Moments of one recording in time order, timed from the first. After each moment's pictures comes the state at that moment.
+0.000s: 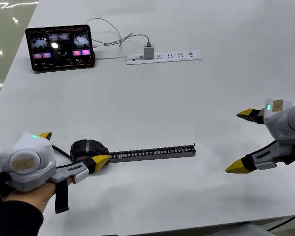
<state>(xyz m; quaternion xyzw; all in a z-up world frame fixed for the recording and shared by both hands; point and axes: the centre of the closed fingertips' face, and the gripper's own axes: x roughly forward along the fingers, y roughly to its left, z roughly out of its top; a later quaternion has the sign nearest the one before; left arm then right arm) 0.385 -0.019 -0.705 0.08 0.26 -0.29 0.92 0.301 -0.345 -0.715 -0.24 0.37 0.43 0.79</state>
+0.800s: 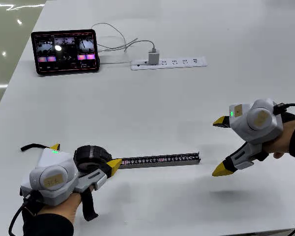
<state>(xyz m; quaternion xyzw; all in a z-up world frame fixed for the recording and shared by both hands) 0.391 -0.019 -0.726 0.05 0.23 -0.21 0.95 0.325 -0.302 -0.742 -0.31 0.39 0.50 0.71</state>
